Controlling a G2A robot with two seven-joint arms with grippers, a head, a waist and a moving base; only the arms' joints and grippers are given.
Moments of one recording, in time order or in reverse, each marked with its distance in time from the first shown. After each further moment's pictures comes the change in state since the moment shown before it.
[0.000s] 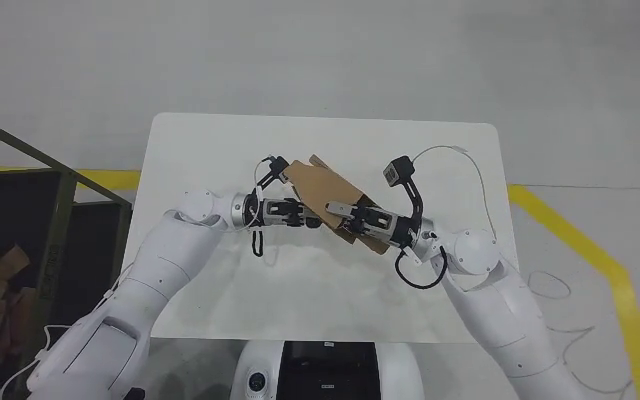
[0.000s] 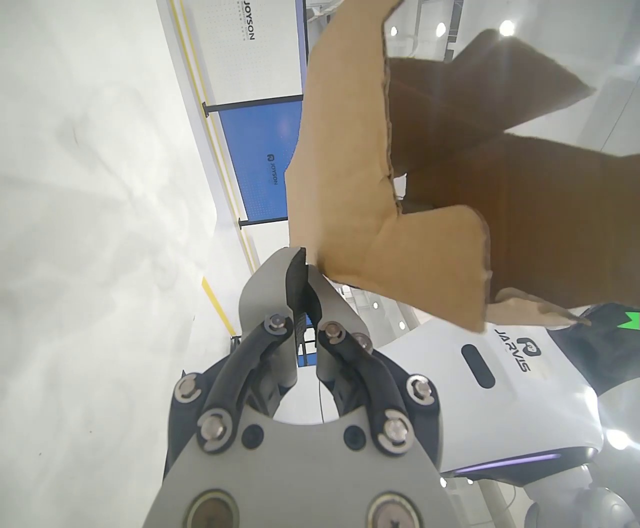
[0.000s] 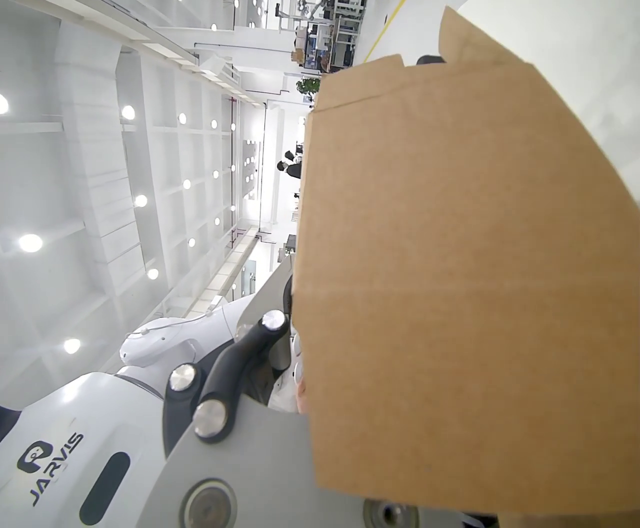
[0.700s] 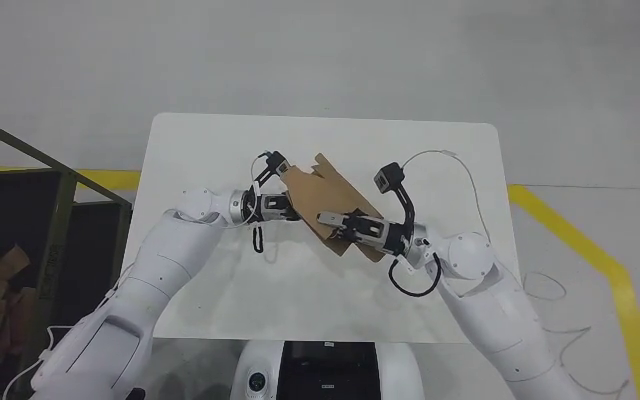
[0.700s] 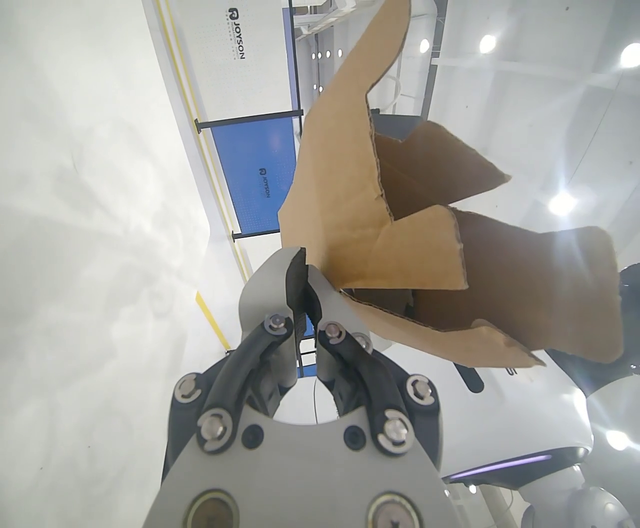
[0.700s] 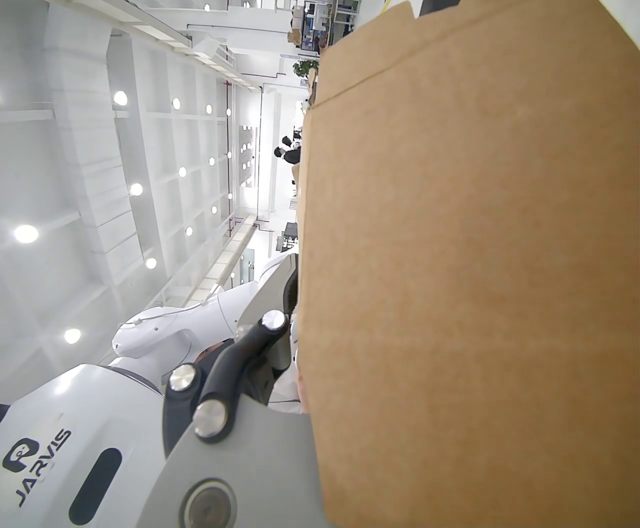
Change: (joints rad) left arm -0.001 -0.016 -0.027 0.018 -0.025 -0.003 -0.007; right arm -0.009 -0.001 -0.031 -0.025 -0.019 0.009 0.006
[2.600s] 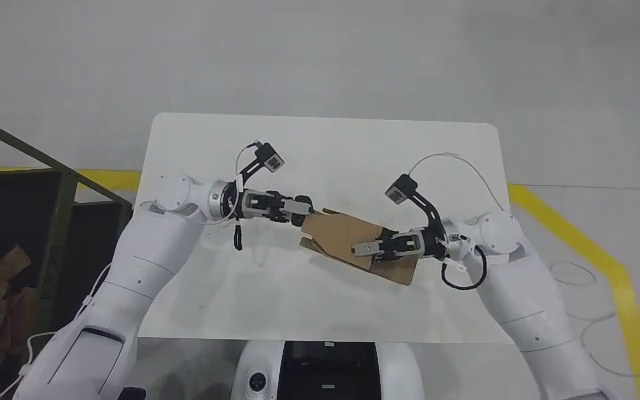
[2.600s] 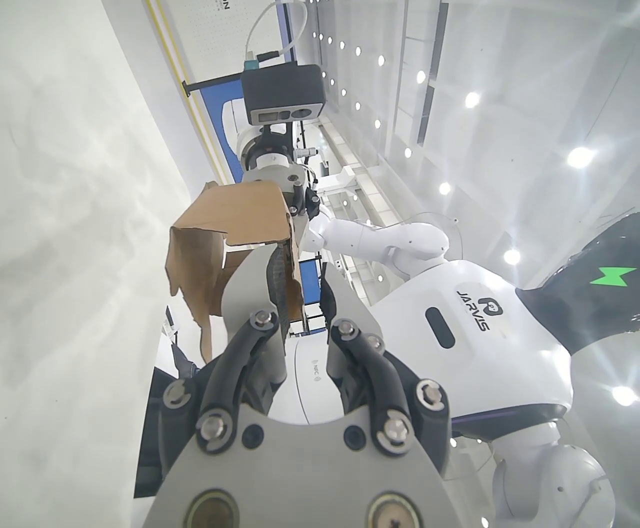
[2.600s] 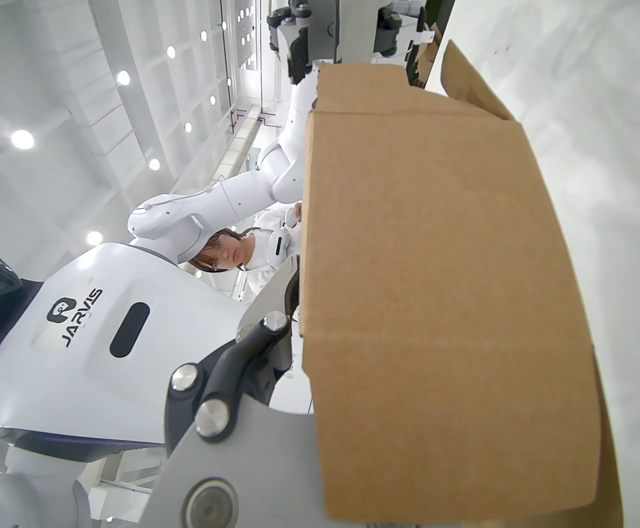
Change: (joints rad) left arm 0.045 0.063 -0.137 -0.200 0.028 0.125 -0.138; right arm 0.116 0.053 0.066 0.237 0.171 -0.108 0.569
